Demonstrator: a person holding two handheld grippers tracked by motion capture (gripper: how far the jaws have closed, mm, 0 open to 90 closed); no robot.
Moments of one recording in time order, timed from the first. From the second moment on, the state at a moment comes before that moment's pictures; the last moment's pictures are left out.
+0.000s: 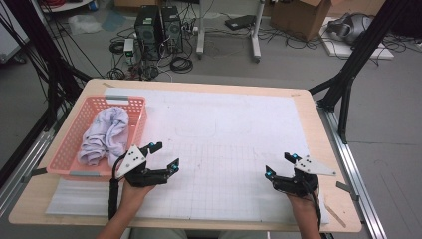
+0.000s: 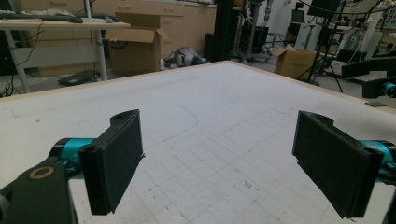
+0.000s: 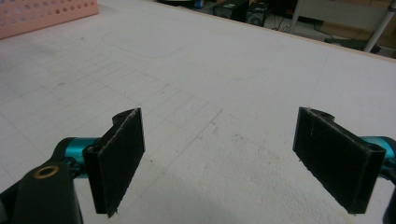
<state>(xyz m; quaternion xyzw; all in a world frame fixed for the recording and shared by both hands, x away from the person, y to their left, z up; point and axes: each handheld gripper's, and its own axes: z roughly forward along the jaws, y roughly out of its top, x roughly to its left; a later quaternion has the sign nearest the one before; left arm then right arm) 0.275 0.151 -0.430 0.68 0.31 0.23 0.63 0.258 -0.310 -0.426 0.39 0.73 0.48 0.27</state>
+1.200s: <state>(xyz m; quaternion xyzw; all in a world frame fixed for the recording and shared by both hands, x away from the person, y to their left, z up) 0.266 0.158 -0.375 0.67 0.29 0.21 0.65 0.258 -0.307 -0.426 0.39 0.74 0.48 0.26</state>
